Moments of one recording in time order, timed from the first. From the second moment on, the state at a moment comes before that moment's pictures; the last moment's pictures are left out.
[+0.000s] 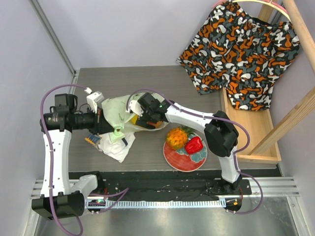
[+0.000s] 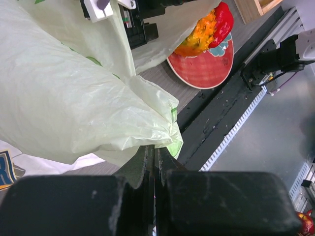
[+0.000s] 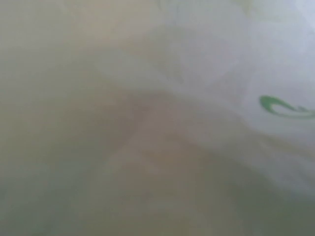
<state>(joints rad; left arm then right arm) 0.13 1.04 1.26 -1.29 0.90 0.39 0.88 2.00 1.61 -0.54 0.13 -0.51</state>
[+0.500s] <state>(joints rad) 0.13 1.07 1.26 -1.26 0.91 0.37 0.88 2.10 1.66 -0.62 0.11 -0.58</state>
